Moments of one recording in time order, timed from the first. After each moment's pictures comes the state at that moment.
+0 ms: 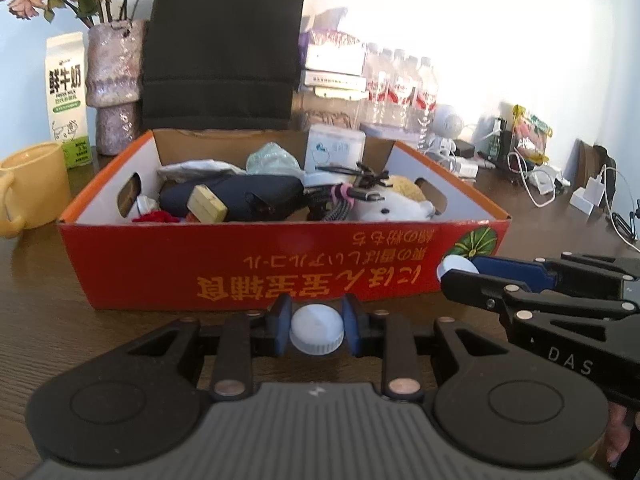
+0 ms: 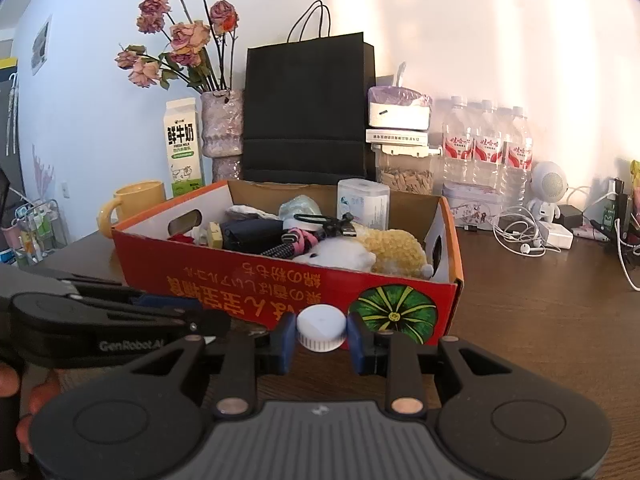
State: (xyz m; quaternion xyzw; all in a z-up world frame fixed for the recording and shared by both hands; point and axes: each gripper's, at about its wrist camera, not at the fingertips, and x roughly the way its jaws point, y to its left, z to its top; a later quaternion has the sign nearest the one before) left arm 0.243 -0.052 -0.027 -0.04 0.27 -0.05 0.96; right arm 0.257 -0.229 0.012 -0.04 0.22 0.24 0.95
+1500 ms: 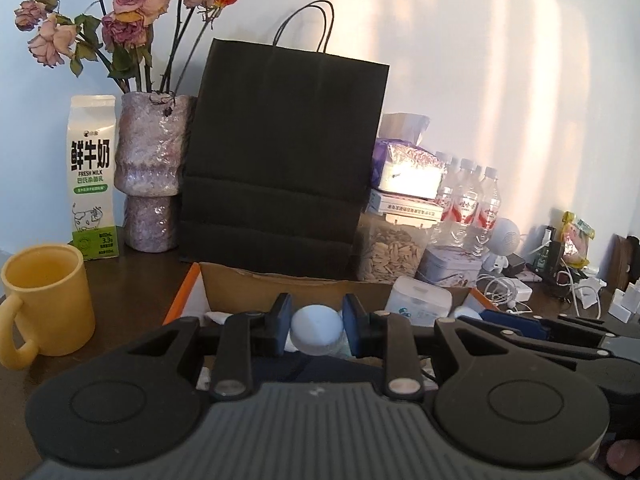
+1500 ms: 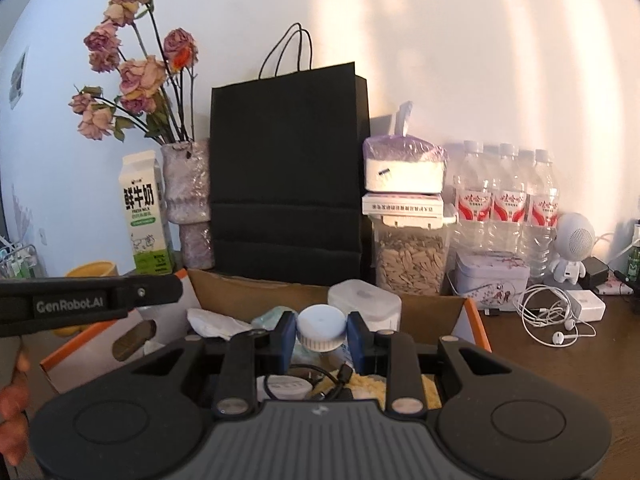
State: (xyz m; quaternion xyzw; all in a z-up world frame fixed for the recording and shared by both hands) left arm 0.336 0.017 0.031 -0.08 0.17 -0.01 0.98; right arm 0.381 -0.176 0.052 -0.01 0.18 0.22 0.96
